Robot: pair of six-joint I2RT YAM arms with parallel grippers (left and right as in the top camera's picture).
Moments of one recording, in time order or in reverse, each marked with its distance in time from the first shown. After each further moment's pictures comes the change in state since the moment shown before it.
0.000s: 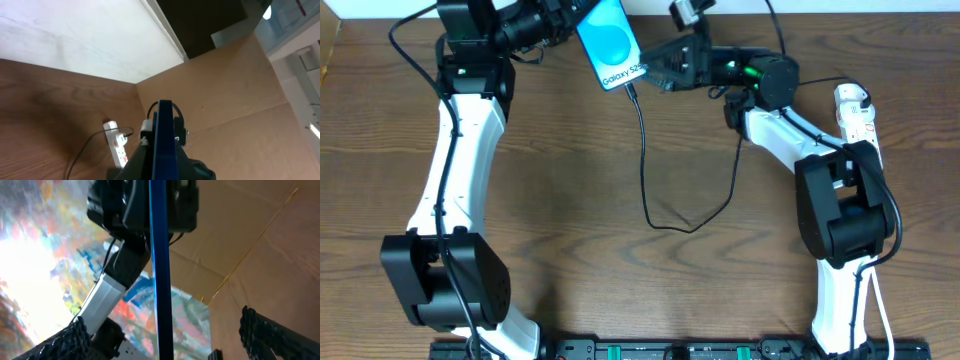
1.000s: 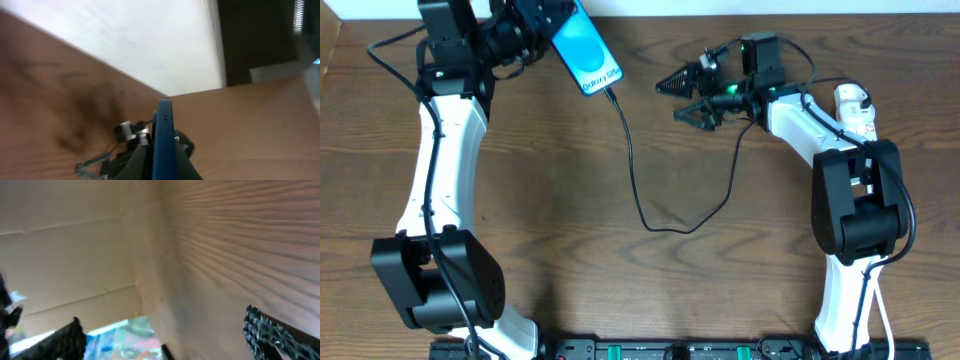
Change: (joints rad) left arm 0.075 0.000 -0.002 -0.310 -0.134 0.105; right arm -0.082 -0.007 0.015 -1.667 0.207 -1.047
